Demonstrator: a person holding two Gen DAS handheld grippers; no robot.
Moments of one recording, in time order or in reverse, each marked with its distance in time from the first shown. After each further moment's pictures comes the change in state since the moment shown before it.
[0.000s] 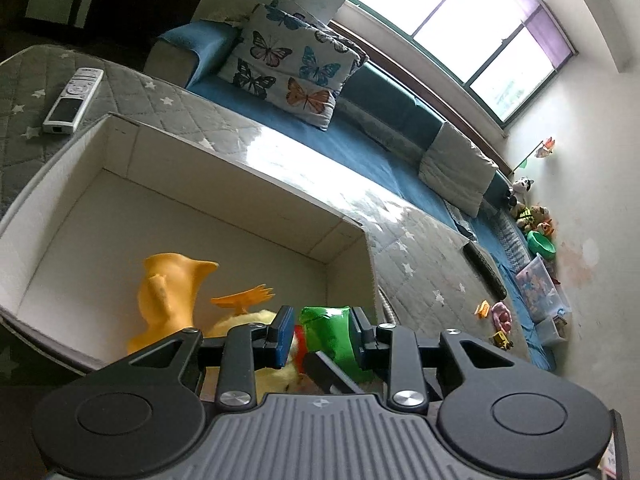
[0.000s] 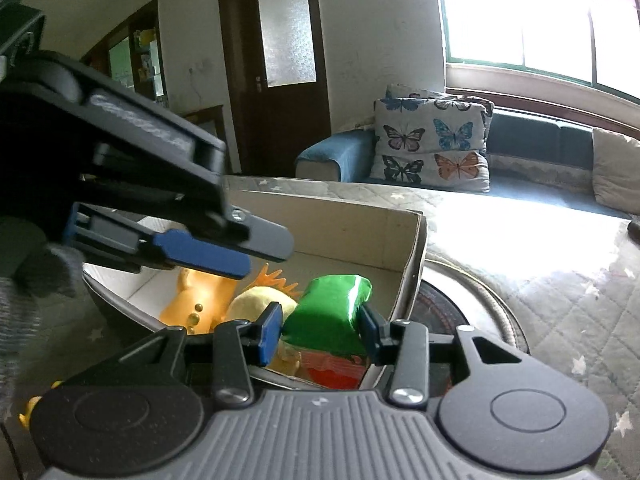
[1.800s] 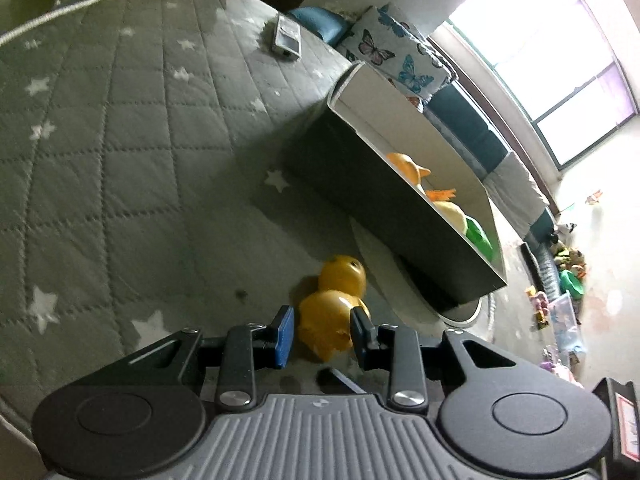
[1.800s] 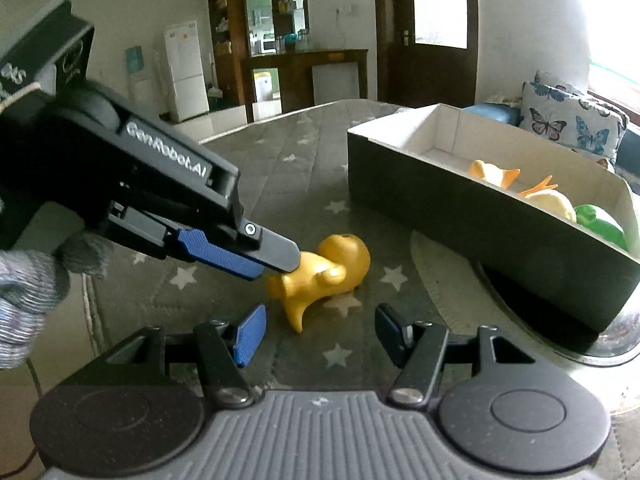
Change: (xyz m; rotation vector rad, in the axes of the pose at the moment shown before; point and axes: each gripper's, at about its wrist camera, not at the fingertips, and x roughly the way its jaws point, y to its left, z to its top) left arm -0.136 0.139 -0.117 -0.232 0.016 0.102; right arm -0.055 0.154 -0.083 -0.273 0.165 0.306
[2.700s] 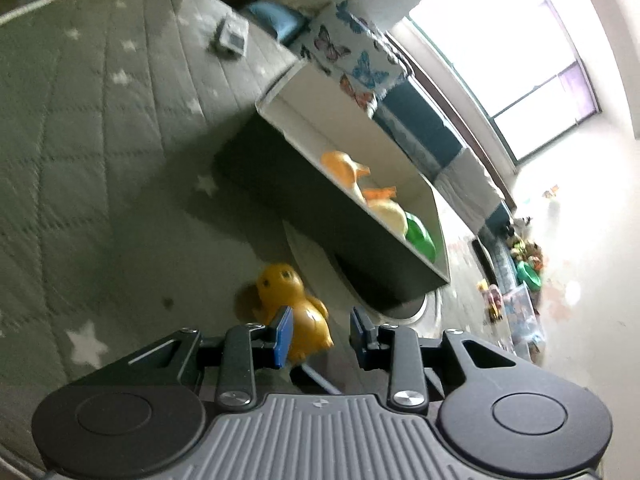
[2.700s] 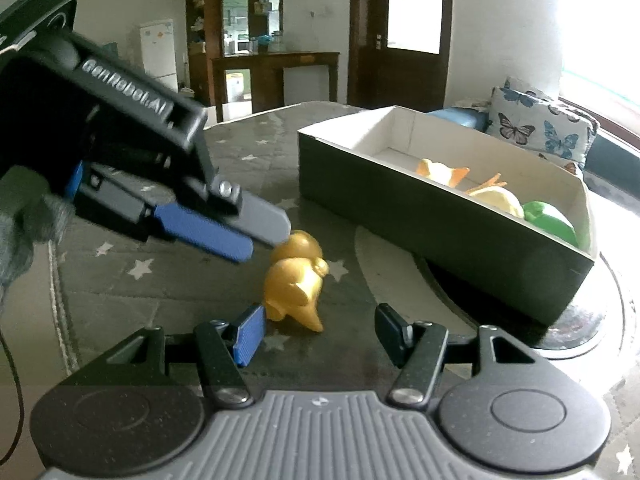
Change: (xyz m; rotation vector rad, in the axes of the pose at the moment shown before) left arm -0.004 -0.020 0.010 0.019 -0.007 -0.130; right arm -0.018 -0.017 -0.005 -0.002 -0.022 -0.084
